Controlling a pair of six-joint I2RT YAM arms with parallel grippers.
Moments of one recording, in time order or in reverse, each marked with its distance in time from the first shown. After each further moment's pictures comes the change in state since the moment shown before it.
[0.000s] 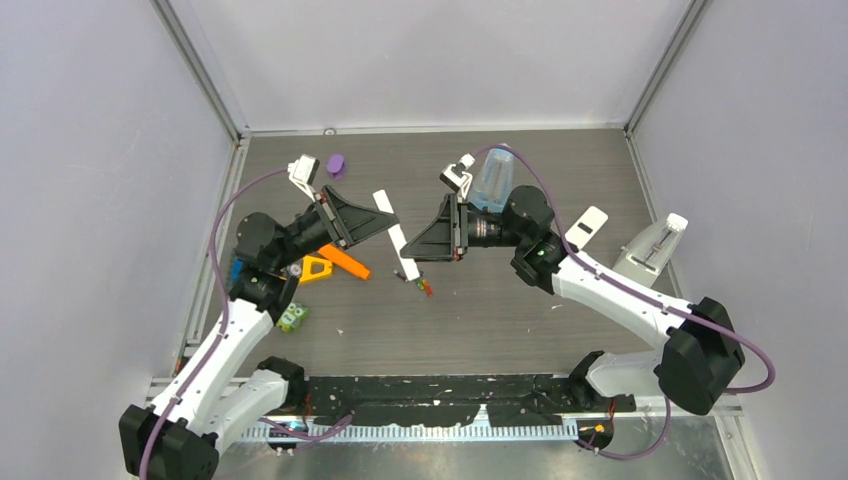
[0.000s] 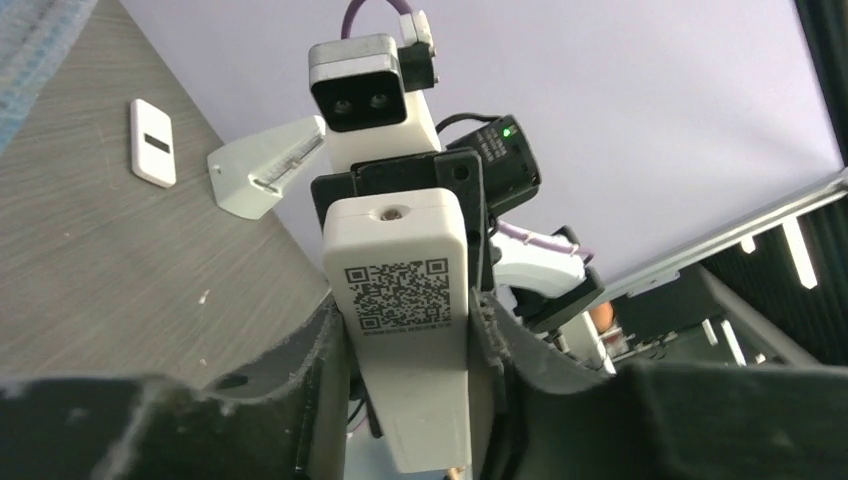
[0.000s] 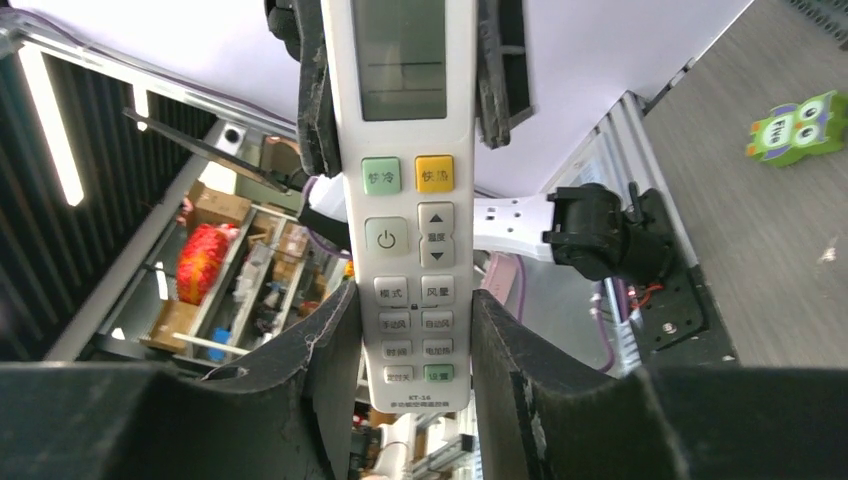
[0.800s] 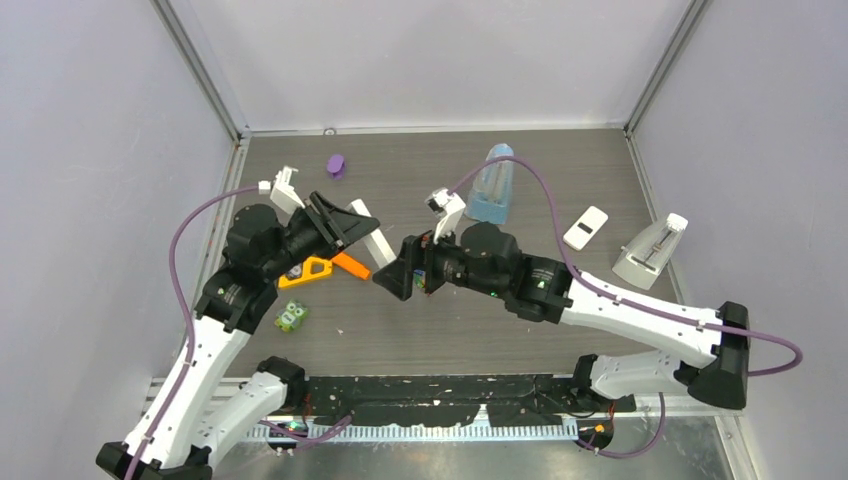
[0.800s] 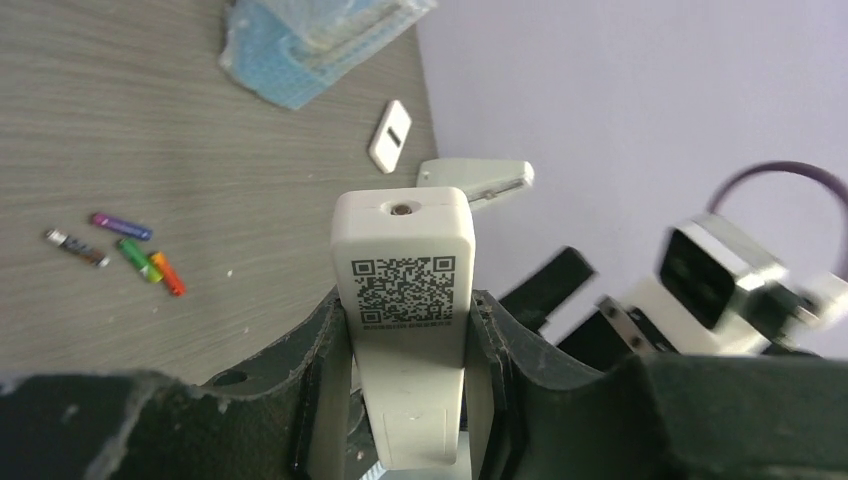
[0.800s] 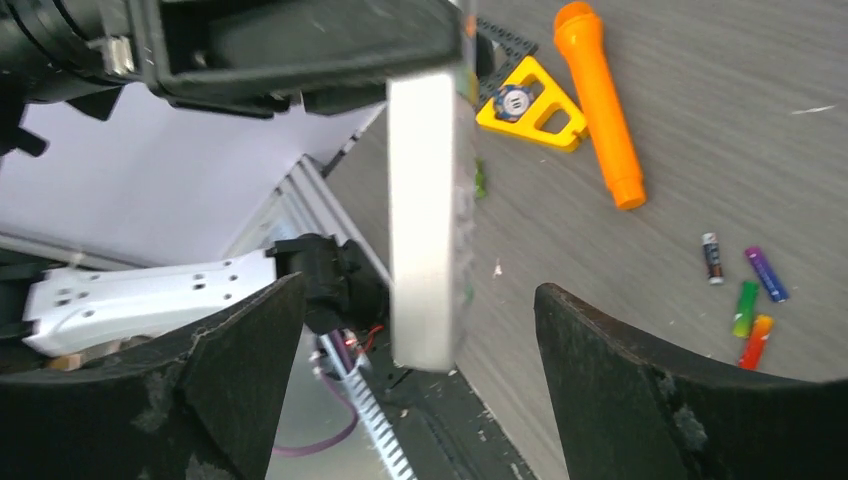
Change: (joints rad) left arm -0.047 -0.092 0.224 -0.788 -0.402 0.215; right arm 0.378 -0.094 0.154 -0.637 0.872 -0.634
